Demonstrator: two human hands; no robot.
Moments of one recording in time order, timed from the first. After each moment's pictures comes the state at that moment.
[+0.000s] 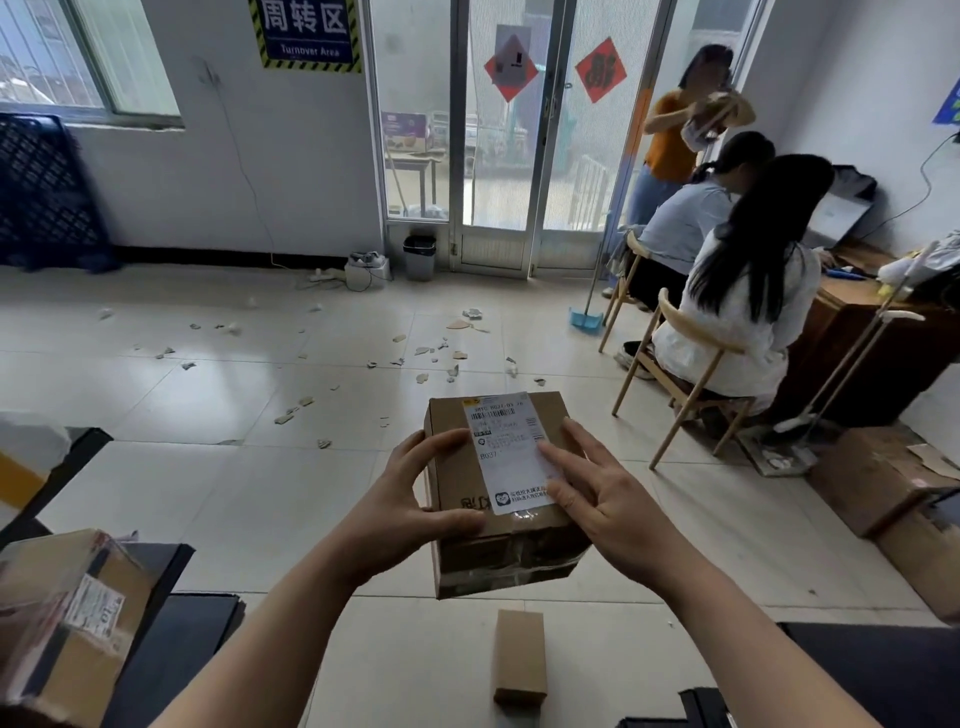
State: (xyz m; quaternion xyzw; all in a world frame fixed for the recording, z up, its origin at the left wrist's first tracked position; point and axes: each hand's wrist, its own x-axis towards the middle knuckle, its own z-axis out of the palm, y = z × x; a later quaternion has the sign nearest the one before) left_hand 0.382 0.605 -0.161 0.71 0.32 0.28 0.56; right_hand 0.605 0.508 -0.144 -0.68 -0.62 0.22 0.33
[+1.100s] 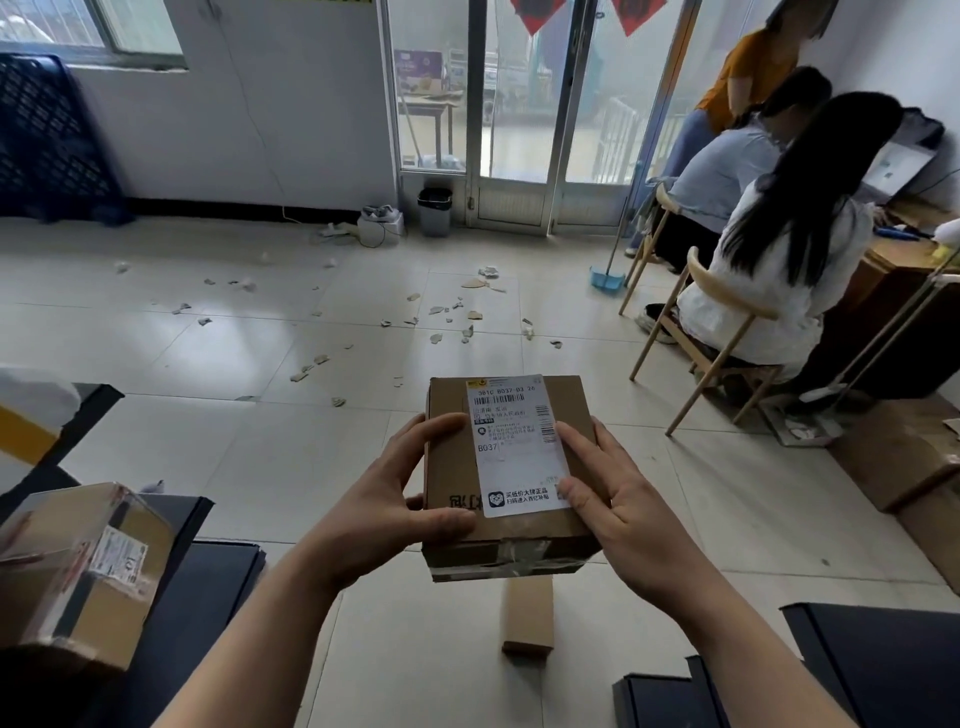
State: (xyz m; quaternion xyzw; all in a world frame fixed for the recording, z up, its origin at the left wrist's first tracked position) left_hand 0.366 0.597 -0.167 0.67 0.31 0.27 0.62; right_hand 0.584 0.495 -0.148 -0.66 -0.54 0.33 0.41
